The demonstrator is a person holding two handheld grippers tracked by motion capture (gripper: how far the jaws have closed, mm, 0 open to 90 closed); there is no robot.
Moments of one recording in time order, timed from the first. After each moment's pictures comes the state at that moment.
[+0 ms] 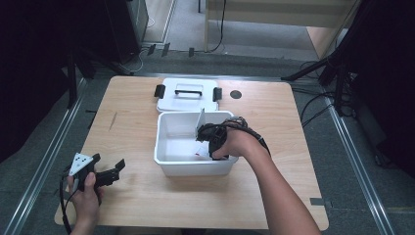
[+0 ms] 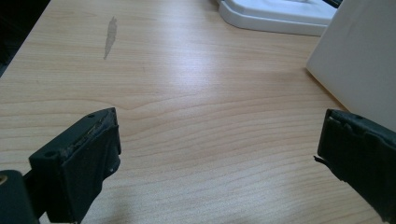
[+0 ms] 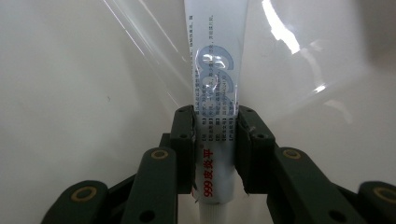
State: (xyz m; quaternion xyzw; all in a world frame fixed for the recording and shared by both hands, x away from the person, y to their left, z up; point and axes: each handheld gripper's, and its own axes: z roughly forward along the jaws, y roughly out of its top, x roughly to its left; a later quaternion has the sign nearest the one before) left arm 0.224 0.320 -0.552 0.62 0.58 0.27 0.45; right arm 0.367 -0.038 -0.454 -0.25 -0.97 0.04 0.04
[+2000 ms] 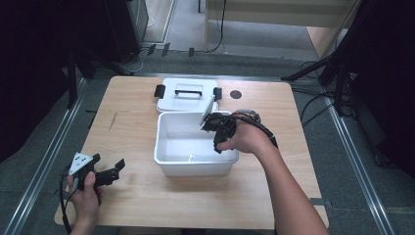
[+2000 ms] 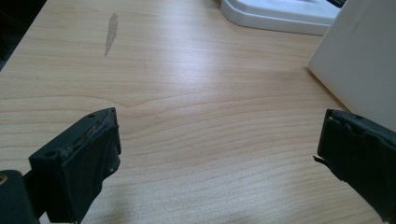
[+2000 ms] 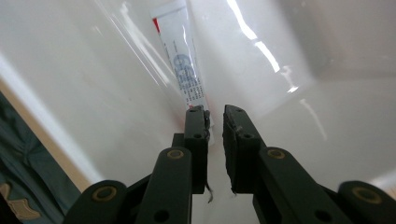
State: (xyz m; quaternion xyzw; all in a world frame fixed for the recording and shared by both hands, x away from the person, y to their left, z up) left arm 0.225 0.321 -0.552 0.62 0.58 0.26 0.45; right arm 0.365 -0.057 -0.407 -0.27 -0.96 -0.05 0.02
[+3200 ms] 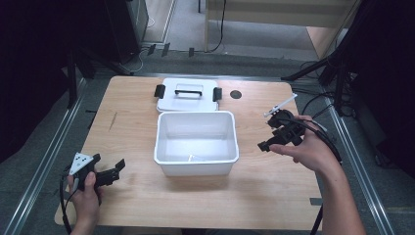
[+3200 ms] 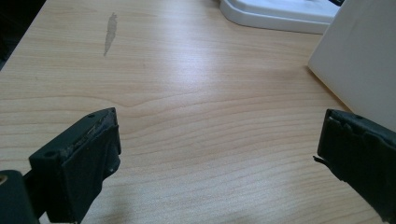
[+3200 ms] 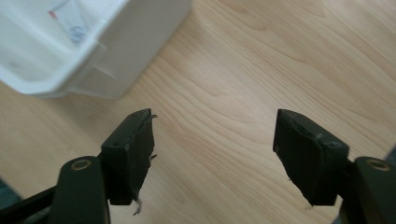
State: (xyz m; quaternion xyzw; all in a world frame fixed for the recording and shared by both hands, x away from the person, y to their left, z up) left arm 0.225 0.321 -0.552 0.62 0.58 0.26 0.45; right arm 0.339 -0.214 -0.377 -0.40 -0.90 -0.17 -0.09
